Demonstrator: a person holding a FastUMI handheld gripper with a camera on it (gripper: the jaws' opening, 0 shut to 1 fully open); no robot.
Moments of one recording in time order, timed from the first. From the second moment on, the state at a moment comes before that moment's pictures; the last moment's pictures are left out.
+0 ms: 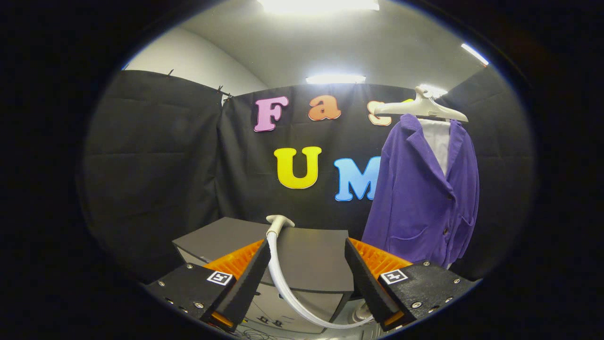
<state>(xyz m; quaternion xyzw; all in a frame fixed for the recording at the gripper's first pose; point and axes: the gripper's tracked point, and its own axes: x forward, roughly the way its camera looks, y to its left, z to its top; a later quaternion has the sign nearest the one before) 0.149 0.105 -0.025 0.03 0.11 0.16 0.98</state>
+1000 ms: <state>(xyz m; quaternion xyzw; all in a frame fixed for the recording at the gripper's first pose) 0.361 0.278 -0.127 -0.01 0.40 0.14 0.91</state>
